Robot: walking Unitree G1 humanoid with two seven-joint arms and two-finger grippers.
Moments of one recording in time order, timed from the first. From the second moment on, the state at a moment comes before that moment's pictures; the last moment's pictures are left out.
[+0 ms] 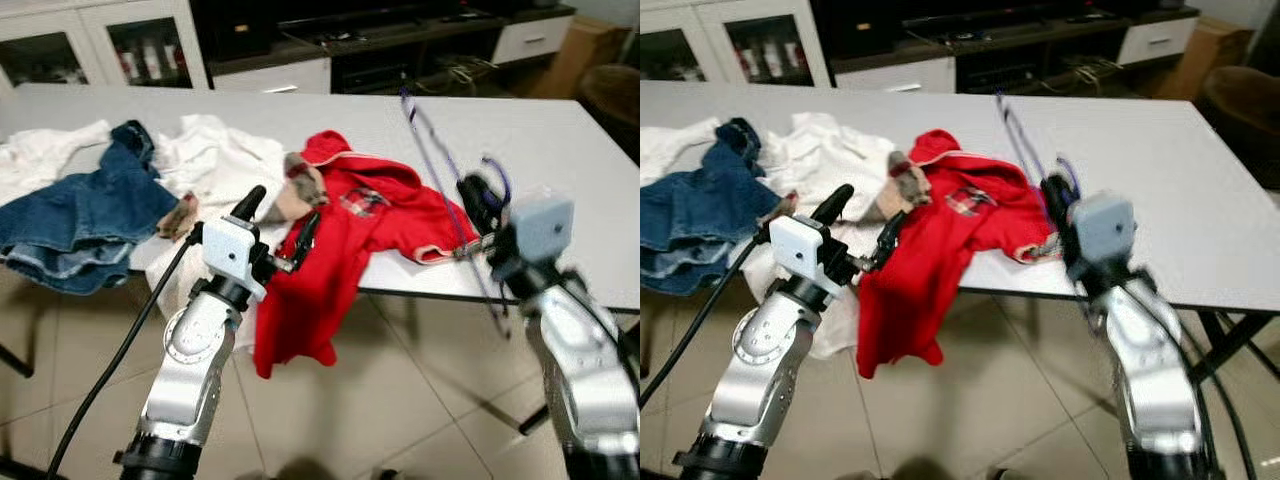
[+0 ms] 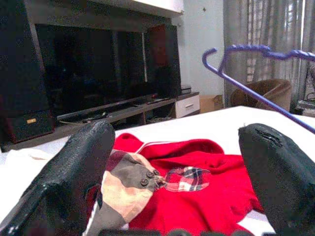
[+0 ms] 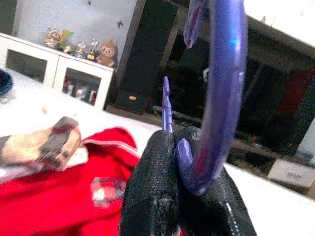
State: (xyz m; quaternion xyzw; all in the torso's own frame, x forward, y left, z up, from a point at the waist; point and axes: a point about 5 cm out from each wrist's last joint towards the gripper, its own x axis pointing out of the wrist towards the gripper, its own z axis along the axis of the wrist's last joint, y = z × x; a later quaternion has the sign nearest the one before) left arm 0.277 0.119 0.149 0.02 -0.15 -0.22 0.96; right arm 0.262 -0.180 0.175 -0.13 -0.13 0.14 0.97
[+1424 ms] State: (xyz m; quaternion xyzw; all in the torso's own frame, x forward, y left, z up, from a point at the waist) left arm 0.251 0.136 0.131 0.02 -0.16 -0.09 0.98; right arm 0.234 -0.154 0.165 -0.11 -0.17 0.12 0.97
